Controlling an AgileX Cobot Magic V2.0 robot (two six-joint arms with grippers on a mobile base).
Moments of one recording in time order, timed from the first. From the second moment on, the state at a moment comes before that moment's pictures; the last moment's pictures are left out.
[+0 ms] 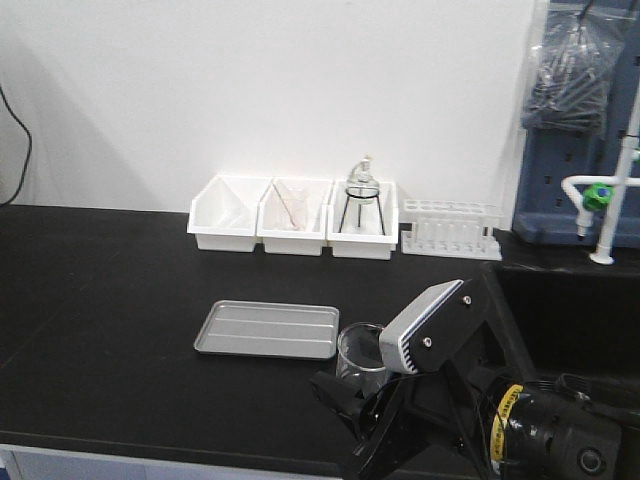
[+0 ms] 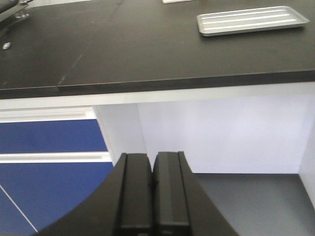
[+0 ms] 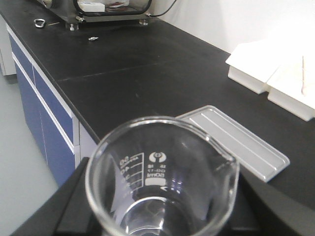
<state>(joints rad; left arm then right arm) -0.01 -0.02 0.03 0.06 0.37 0.02 0.51 1.35 -0.83 -0.93 -0.30 0.74</state>
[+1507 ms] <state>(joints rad) -0.01 -0.02 0.03 0.06 0.37 0.02 0.51 1.35 -0.83 -0.93 -0.30 0.74</state>
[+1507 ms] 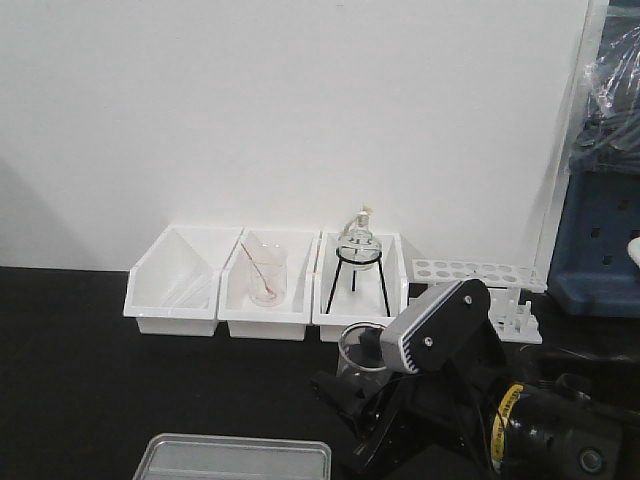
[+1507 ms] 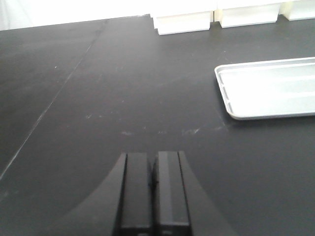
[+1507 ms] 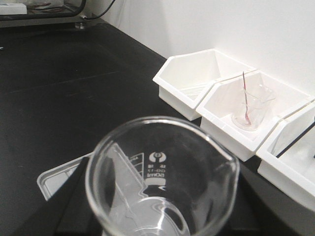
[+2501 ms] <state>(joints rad) -0.01 -0.02 0.03 0.06 0.37 0.02 0.51 1.64 -0.86 -0.86 -0.46 0.68</state>
